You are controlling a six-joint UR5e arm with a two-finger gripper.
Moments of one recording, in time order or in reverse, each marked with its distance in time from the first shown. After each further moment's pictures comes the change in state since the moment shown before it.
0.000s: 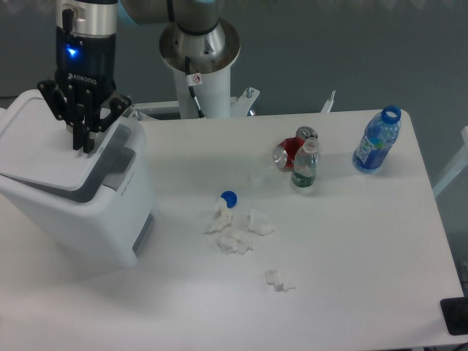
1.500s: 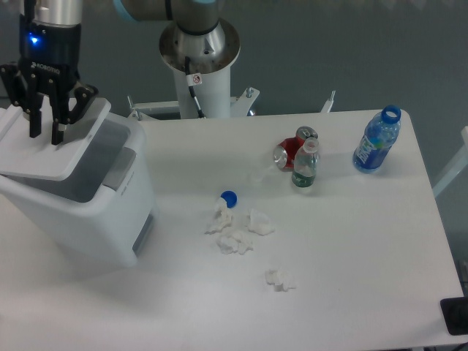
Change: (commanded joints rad) arm -0.064 0.009 0.021 0.002 -0.008 -0.069
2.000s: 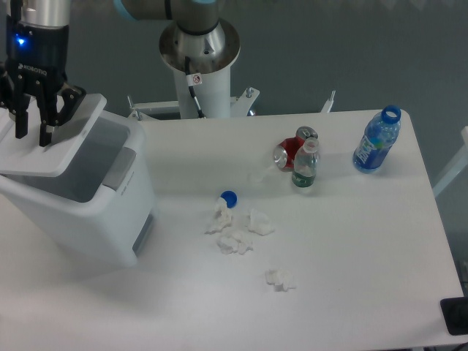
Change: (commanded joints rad) arm -0.043 -0.017 0.005 0.000 -0.003 -0.009
